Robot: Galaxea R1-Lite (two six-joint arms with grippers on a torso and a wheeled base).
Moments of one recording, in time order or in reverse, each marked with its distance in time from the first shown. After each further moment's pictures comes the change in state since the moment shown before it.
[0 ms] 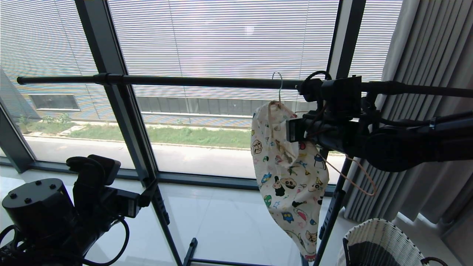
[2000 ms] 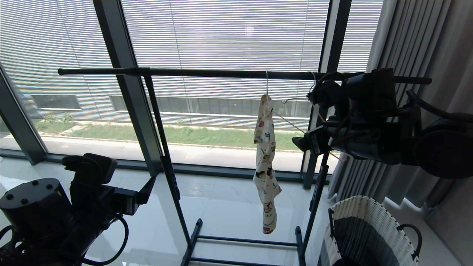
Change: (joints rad) left arm 0.001 0.000 0.002 -0.029 0.035 0.000; right arm 0.020 -0.181 0.121 0.196 -0.111 -0.184
